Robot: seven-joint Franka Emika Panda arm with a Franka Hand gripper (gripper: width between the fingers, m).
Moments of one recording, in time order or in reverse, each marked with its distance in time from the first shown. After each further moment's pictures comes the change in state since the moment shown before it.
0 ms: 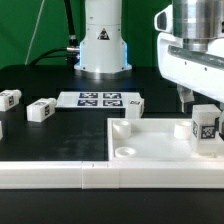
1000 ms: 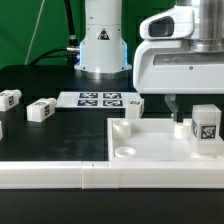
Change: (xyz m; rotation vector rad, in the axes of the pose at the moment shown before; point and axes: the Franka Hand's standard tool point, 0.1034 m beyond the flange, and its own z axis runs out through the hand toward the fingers) arm 0.001 0.000 0.001 -0.006 0.004 -0.952
